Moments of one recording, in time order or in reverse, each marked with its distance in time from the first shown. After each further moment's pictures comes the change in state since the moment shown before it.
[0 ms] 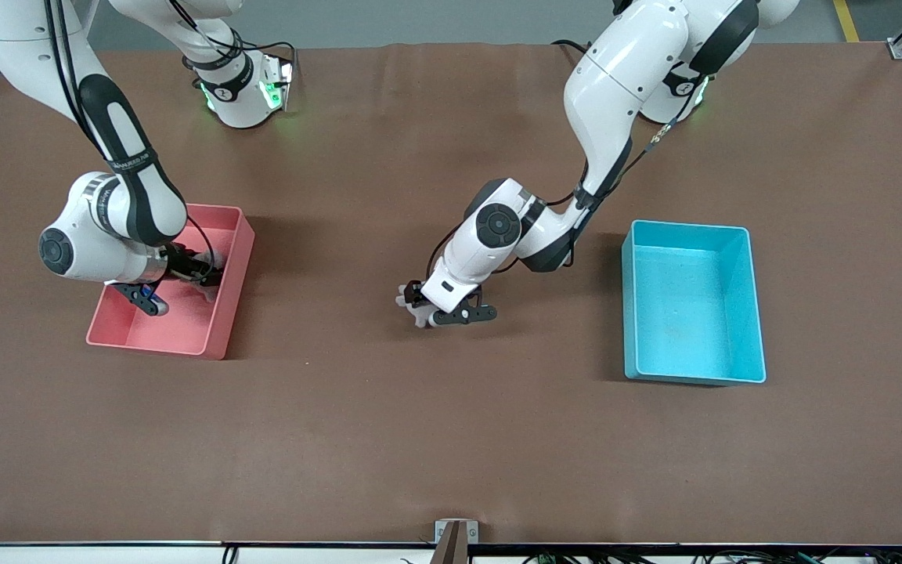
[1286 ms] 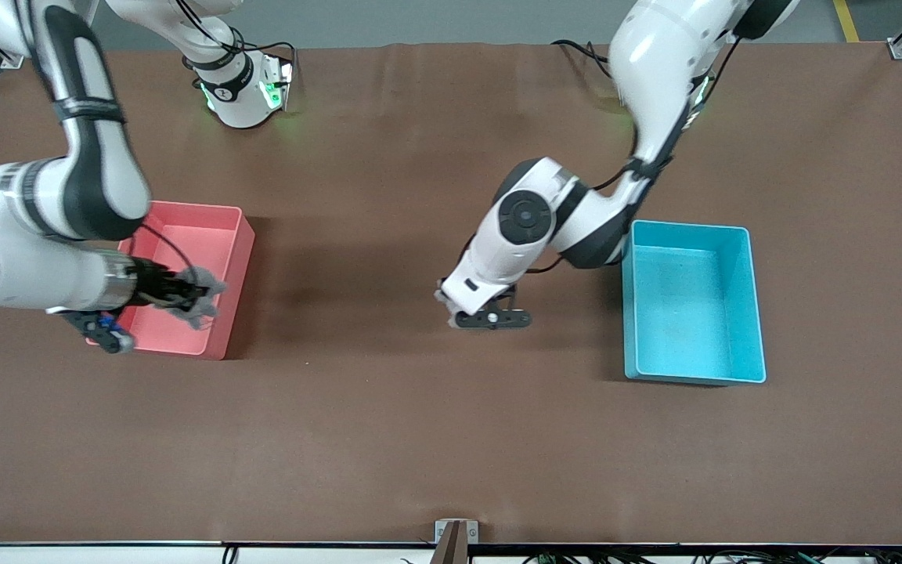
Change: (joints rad) left arm 0.127 -0.254 0.024 0.043 0.106 -0.507 0.185; right arm 0.206 -0.030 0.008 0.518 -0.066 -0.433 0.374
